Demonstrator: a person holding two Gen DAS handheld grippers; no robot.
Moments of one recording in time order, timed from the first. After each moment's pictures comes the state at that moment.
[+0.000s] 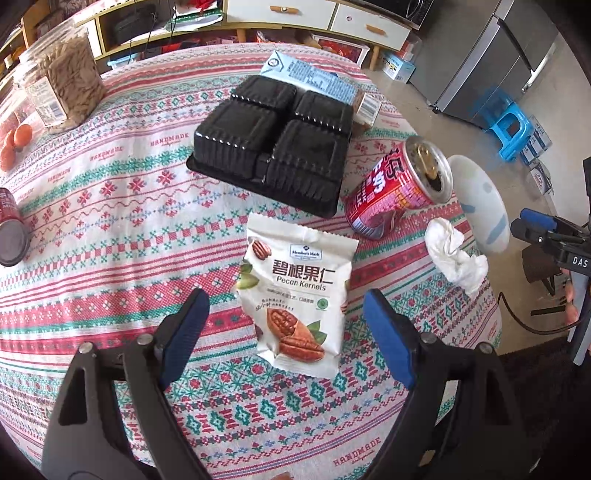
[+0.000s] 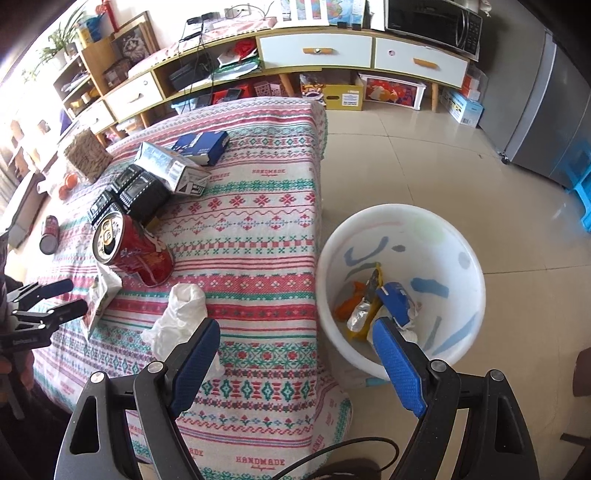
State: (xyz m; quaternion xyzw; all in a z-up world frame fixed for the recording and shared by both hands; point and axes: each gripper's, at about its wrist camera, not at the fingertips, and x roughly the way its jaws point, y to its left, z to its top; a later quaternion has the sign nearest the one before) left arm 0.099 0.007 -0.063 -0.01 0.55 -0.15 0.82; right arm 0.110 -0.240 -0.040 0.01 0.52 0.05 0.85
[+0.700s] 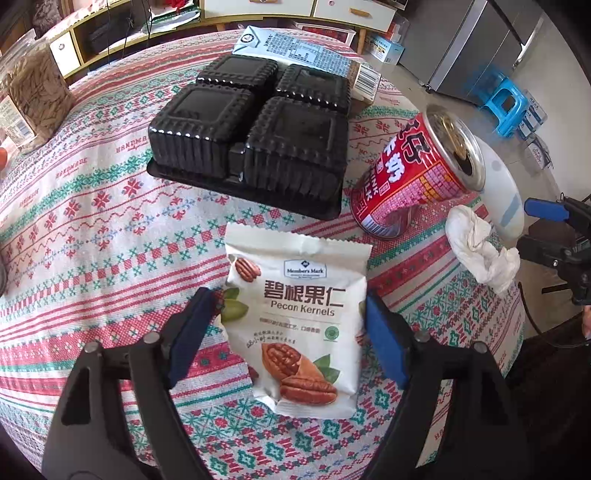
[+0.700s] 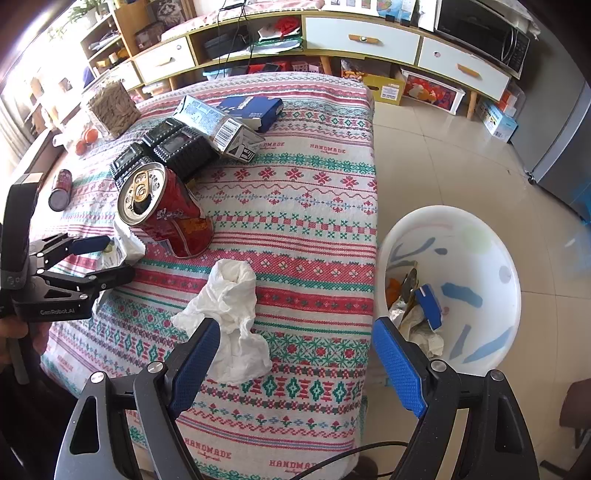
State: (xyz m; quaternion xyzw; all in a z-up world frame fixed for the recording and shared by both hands) left arm 0.119 -0.015 -0.085 0.03 0.55 -0.17 0.82; right arm 0.115 -0.193 -0.057 -0.04 0.55 0.09 0.83
